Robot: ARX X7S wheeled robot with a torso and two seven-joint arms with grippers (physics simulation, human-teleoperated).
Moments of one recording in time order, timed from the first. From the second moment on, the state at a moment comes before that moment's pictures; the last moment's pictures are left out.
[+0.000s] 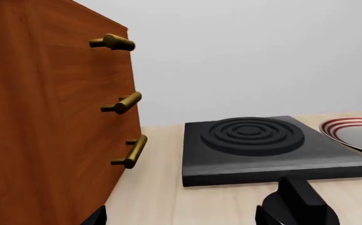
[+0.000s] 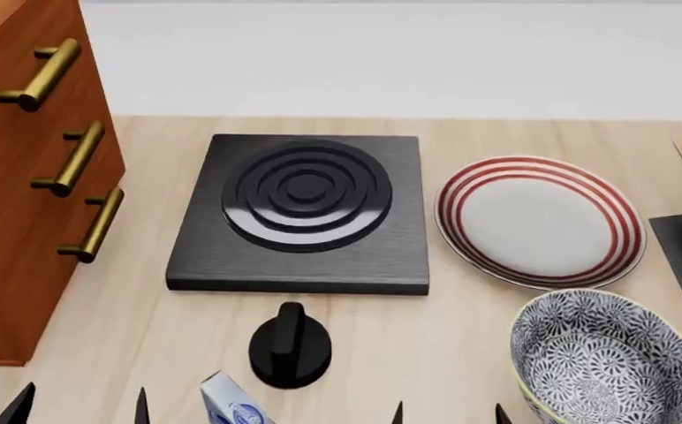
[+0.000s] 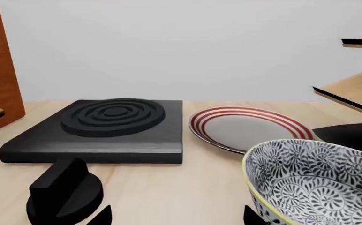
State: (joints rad) left arm -0.04 -0.20 0.27 -0.09 -0.09 0.18 -0.29; right arm 0.07 0.19 -0.27 0.10 0.20 -0.10 0.24
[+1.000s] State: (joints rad) left arm -0.03 -0.30 0.27 0.40 -0.09 -0.17 -0.34; right arm 0.10 0.29 -0.29 -0.30 0.24 0.20 0.30
